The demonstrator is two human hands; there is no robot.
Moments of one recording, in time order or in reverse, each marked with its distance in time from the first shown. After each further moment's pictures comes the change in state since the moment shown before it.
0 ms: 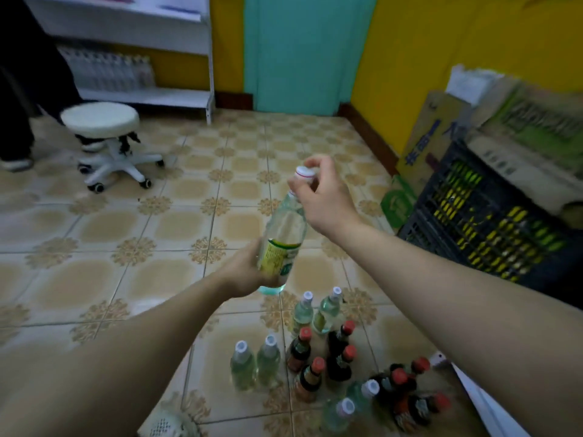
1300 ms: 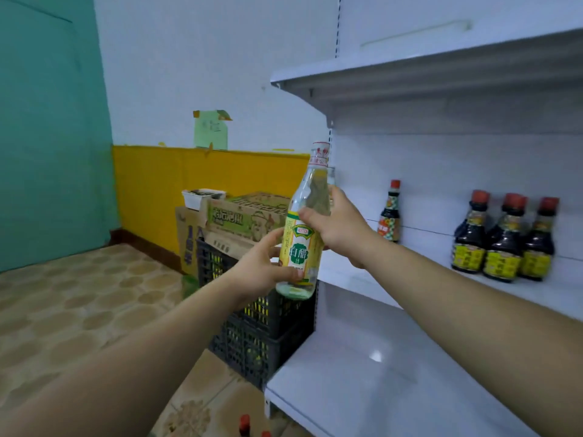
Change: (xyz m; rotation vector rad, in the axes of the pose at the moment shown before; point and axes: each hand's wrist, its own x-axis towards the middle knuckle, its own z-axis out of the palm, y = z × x) left_hand -0.175 0.370 0.216 -0.263 -0.690 0.706; right_hand -0.274 -0.097 -0.368 -0.077 0.718 0.155
